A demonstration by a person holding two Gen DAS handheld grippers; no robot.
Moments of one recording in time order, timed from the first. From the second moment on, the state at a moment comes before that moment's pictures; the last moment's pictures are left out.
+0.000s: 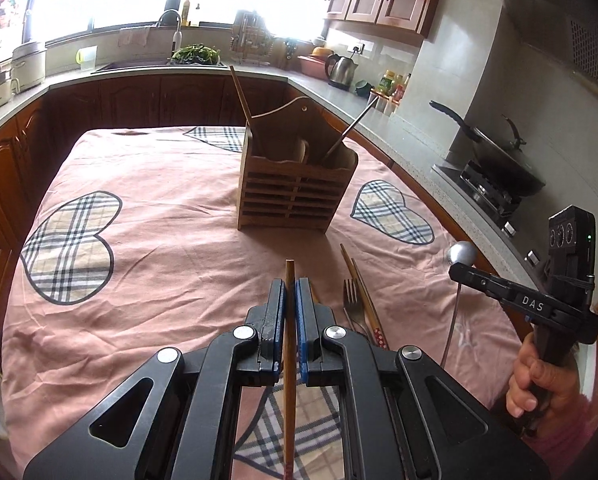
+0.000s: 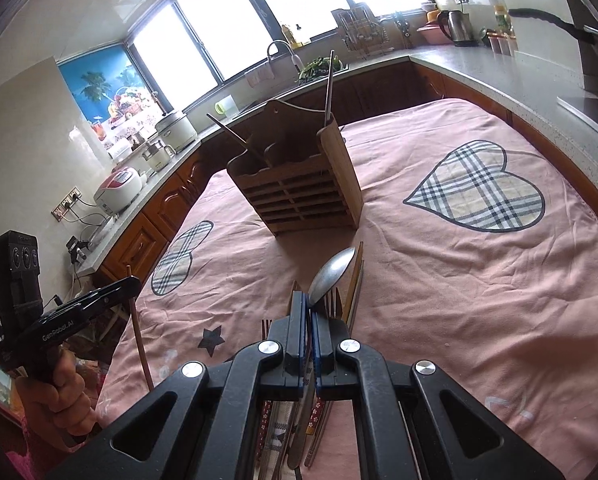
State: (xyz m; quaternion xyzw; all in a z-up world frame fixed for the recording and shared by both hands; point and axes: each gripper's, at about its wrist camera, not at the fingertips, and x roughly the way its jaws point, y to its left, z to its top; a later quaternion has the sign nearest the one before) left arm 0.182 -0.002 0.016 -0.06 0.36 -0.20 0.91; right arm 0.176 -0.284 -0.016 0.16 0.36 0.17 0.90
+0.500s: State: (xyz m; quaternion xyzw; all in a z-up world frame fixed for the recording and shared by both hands) left arm 0.181 0.026 0.041 -0.14 0.29 -0.19 0.93; right arm 0.174 -0.285 0.010 0.14 0.29 0.14 0.94
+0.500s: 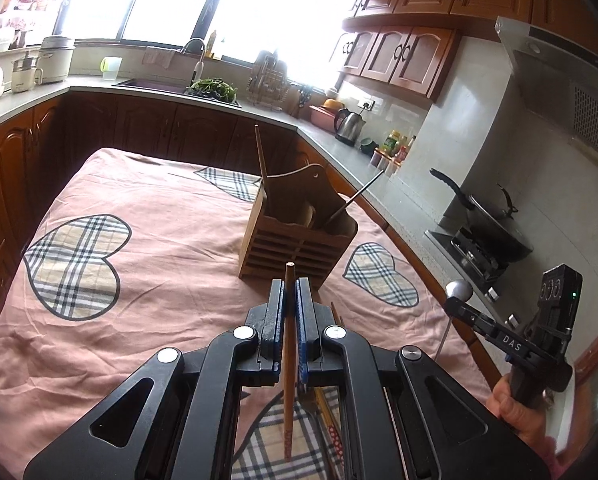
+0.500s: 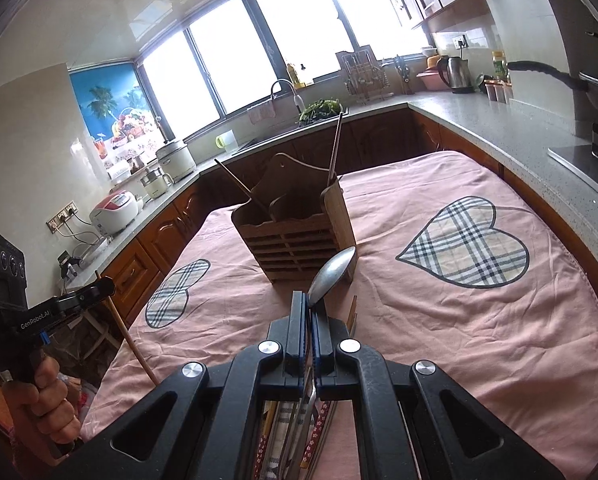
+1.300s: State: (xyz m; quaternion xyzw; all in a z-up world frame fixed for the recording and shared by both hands) left arm 0.256 0.026 0.116 -0.18 0.16 -0.16 0.96; right arm 0.253 -0.285 0.076 0.14 0.12 0.12 0.97
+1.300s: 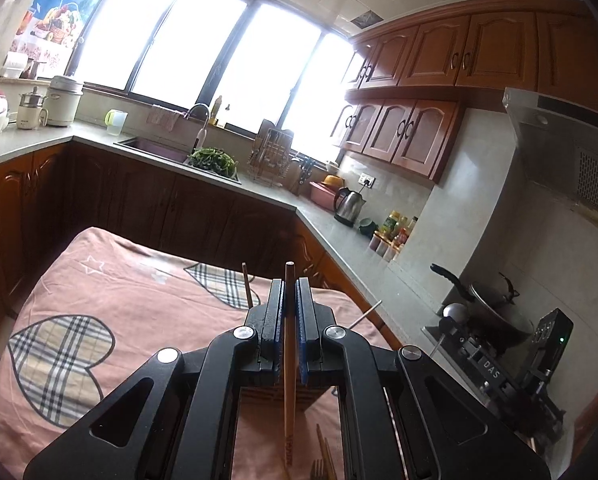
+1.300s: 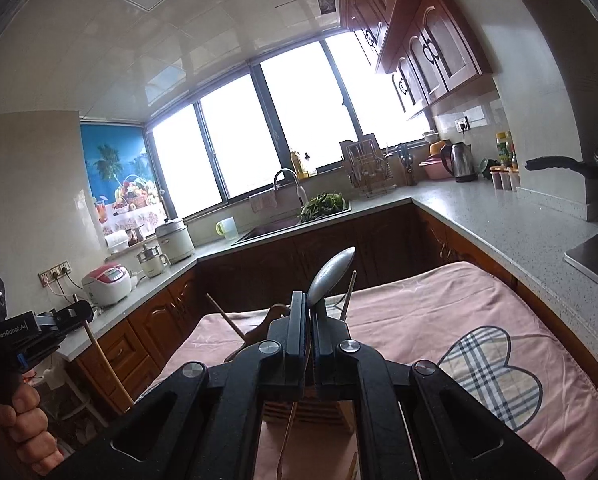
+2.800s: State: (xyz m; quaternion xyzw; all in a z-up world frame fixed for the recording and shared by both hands) left arm 0.388 -0.011 0.023 -0.18 0.17 -0.12 0.96; right arm 0.356 -0.244 -0.008 0.11 0.17 0.09 0.97
